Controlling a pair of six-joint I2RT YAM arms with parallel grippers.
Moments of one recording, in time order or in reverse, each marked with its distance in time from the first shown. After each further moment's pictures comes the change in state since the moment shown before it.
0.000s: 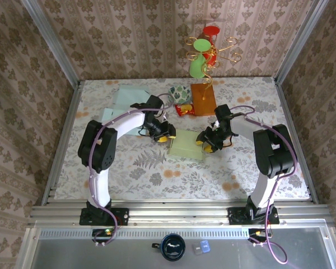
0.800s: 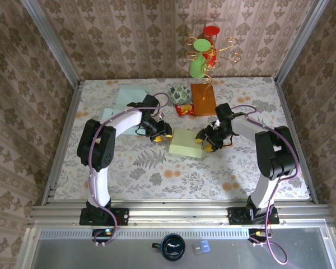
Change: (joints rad) left arm 0.045 -0.003 -0.006 -0.016 -0.024 -0.005; right arm -0.001 -0.027 0.000 0.005 -0.008 0.039
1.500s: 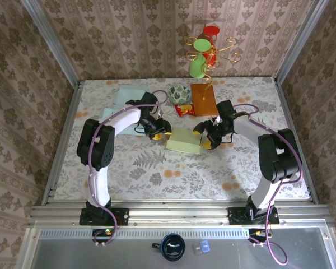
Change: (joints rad) left arm 0.013 0.018 0.041 -0.036 0.019 0.007; right arm -0.003 -0.046 0.000 0.061 -0.060 0.113
